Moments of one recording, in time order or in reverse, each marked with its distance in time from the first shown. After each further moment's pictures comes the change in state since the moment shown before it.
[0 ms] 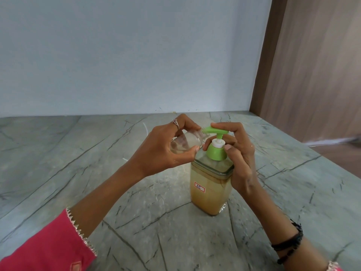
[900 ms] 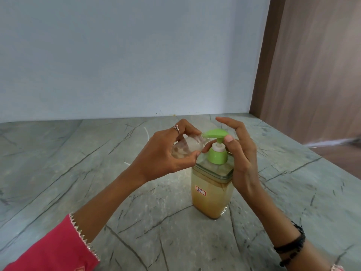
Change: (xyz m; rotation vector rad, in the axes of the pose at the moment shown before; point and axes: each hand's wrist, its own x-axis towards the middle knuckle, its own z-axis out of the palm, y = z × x) left_hand -0.001 -0.003 0.001 0.027 0.006 -0.040; right_hand 0.005 -0.015 0.003 0.020 0.091 0.117
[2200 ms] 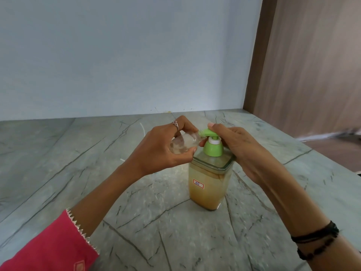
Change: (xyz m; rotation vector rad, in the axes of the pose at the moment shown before) left_hand 0.000 -0.006 -0.004 0.069 -0.035 0.009; right_hand 0.022 -0.040 -0.005 -0.184 -0.225 0.697
